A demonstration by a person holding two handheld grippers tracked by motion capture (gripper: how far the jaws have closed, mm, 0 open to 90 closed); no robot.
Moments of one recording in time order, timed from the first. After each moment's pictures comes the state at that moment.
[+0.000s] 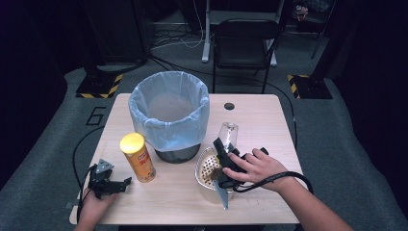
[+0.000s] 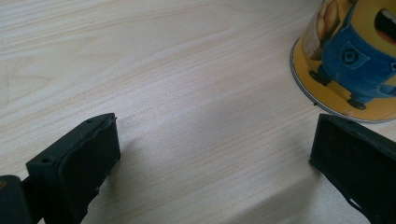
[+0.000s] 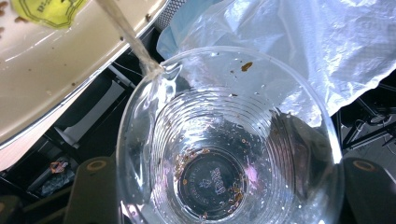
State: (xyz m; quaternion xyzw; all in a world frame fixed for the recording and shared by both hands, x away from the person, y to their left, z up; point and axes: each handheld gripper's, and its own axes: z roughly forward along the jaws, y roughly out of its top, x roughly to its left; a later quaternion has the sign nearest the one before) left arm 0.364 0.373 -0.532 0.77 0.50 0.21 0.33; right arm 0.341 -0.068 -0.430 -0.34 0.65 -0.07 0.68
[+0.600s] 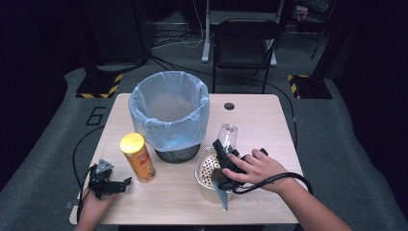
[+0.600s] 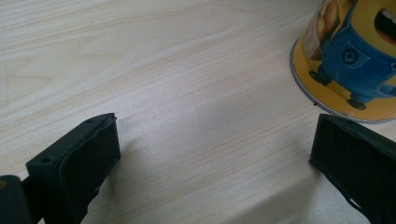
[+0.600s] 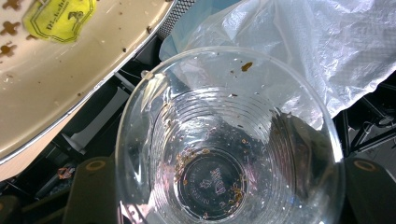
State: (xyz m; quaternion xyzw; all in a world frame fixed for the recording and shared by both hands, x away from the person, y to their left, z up) left arm 0.364 0.373 -0.532 0.77 0.50 0.21 0.33; right arm 0.338 -0.067 -0.428 -0.34 0.66 -0.08 0.67
